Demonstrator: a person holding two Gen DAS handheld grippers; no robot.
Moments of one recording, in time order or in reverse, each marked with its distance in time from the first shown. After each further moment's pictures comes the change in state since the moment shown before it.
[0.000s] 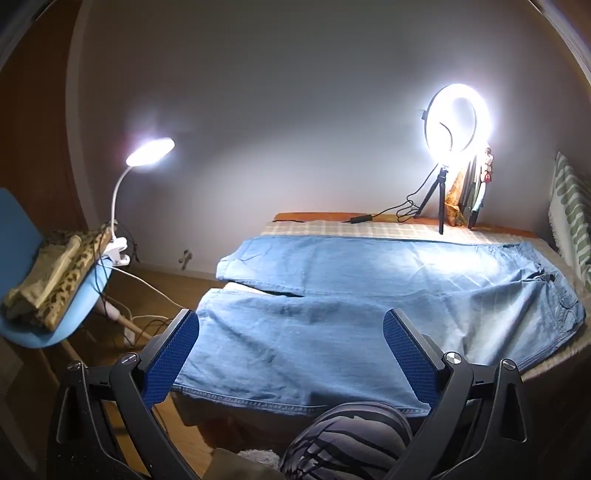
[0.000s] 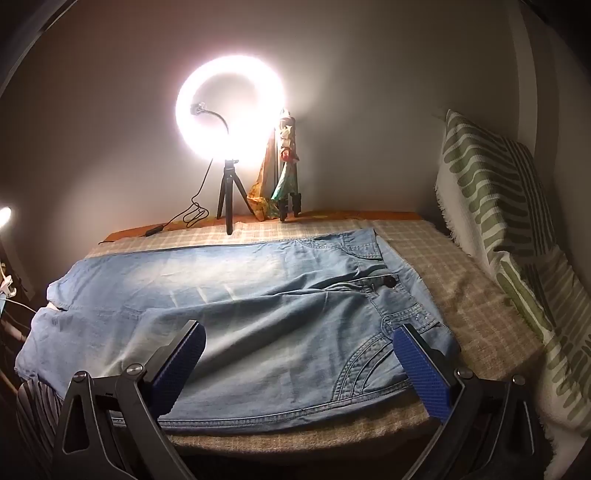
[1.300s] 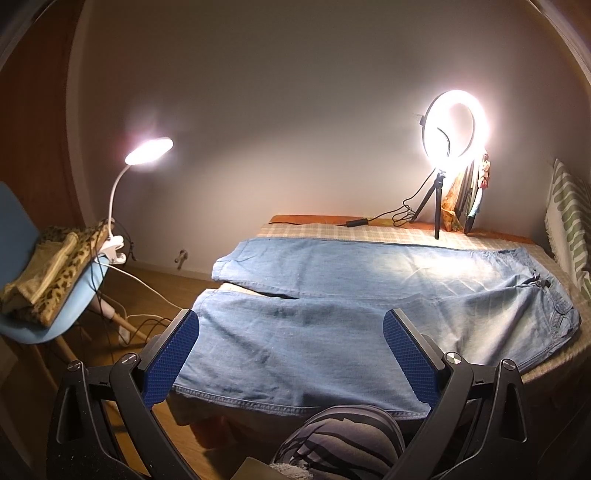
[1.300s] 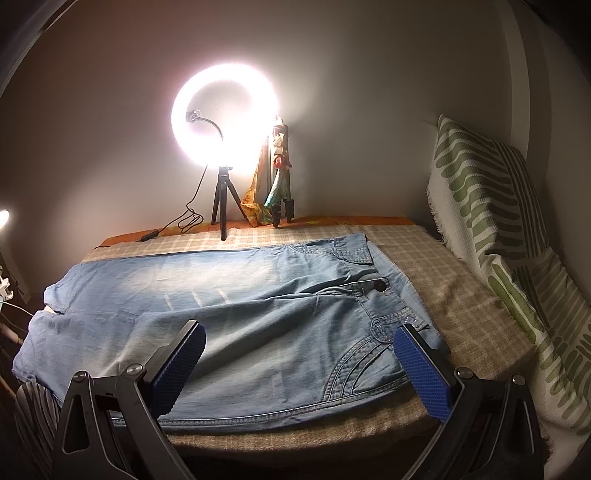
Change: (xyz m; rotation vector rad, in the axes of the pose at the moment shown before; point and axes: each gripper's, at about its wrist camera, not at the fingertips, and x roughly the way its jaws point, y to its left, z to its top) left arm -0.001 -0.004 0.001 -0.014 -0.017 -0.005; right arm -0.010 -0.005 0.003 0.003 -0.020 -0.030
